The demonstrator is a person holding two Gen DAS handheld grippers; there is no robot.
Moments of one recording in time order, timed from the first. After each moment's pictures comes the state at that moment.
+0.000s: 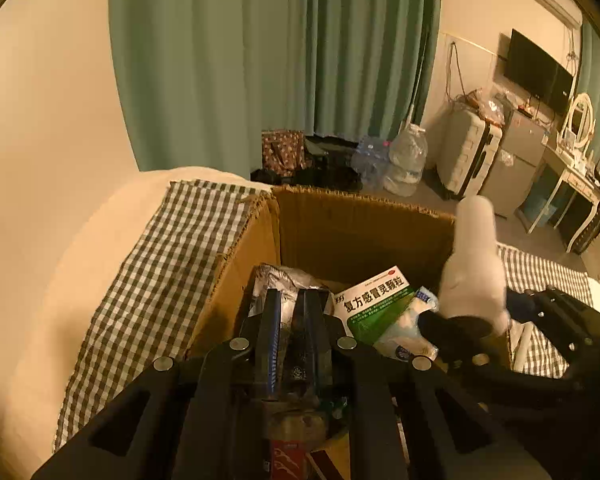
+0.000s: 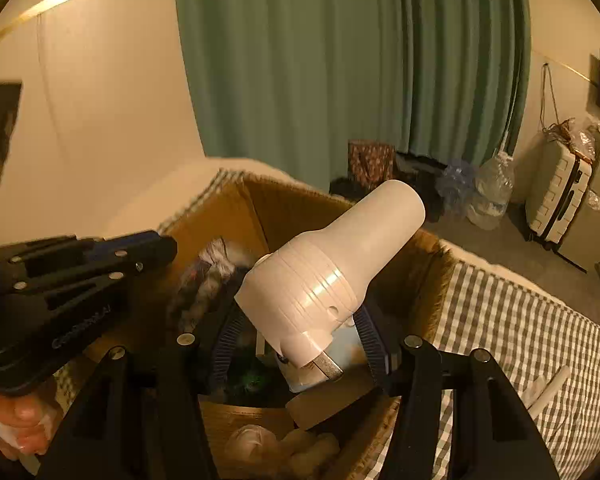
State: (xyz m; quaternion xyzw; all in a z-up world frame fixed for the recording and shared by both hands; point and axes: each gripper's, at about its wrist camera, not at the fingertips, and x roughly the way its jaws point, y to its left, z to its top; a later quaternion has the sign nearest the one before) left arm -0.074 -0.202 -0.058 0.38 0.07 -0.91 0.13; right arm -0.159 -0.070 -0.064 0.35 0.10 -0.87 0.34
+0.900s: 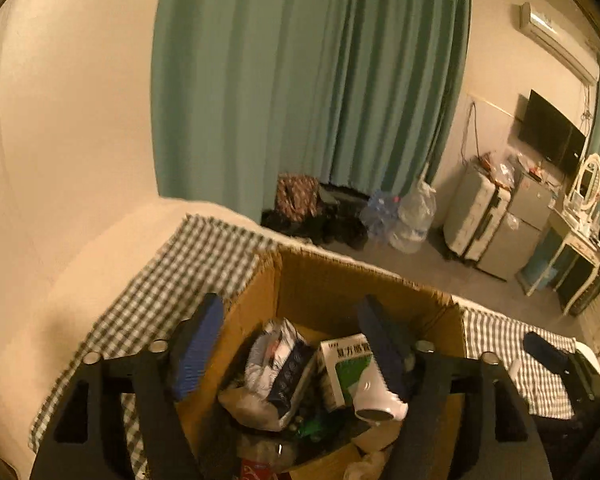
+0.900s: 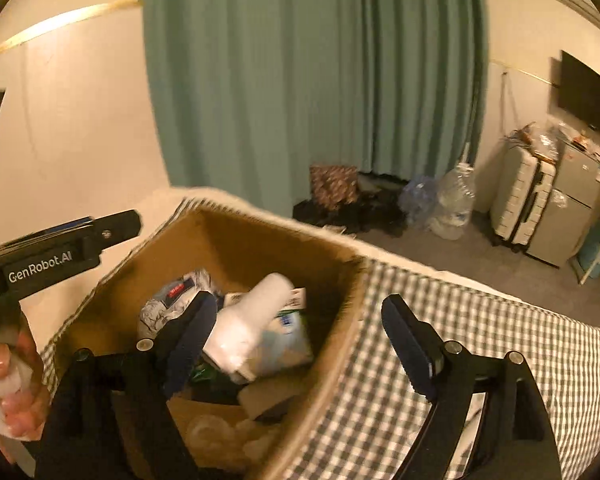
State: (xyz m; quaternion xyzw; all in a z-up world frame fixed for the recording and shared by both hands) left arm -0.060 -0.203 -0.013 0.29 0.12 -0.93 0.17; right arm -0.136 -0.026 -0.034 0.30 0.07 -0.91 0.28
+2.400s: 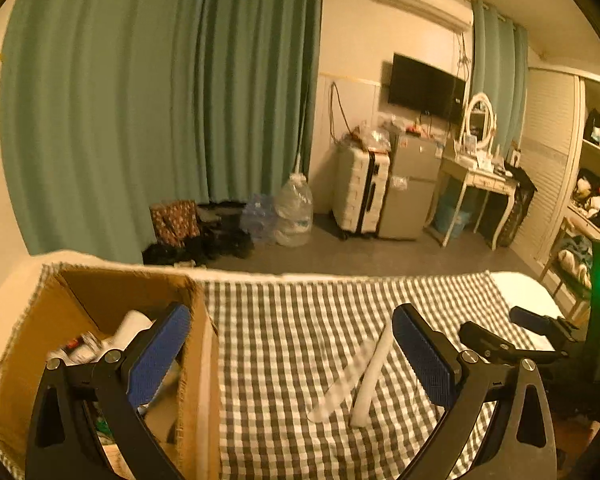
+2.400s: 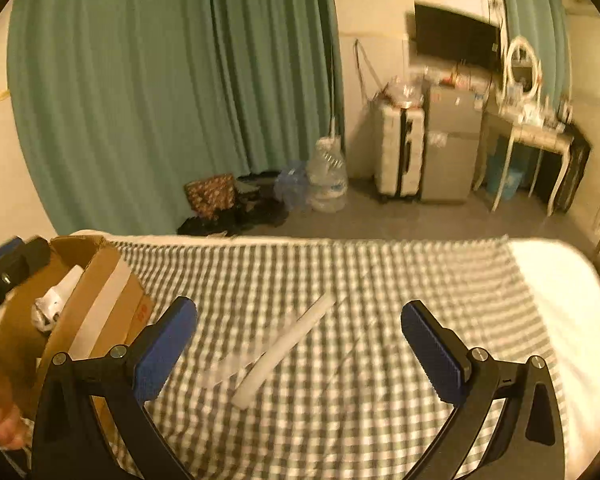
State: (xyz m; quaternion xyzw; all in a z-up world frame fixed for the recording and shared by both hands) left arm -0.090 0.007 -0.011 0.27 0.04 -0.96 -0.03; right arm -0.147 0.217 -0.033 0.32 -0.02 -0.94 0.11
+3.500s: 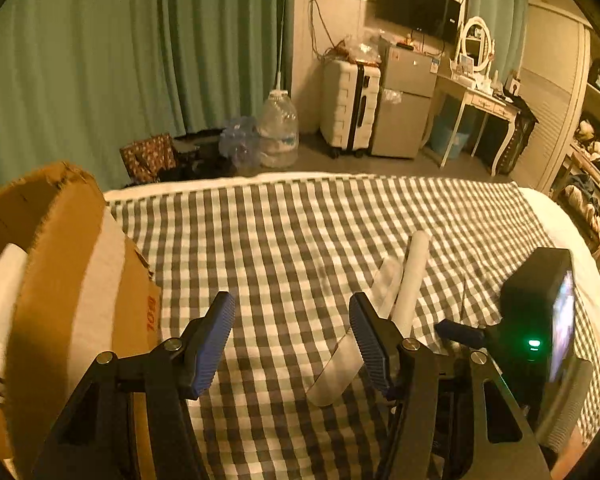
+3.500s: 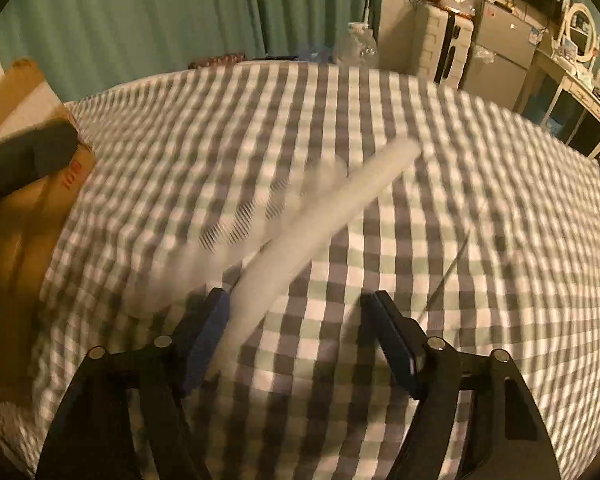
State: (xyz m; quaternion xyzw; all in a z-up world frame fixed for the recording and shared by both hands) left arm -0.157 0.043 -0.129 0.40 0.00 -0.92 -0.05; right arm -0.178 0.155 -0.203 0.48 0.05 -0.87 0.13
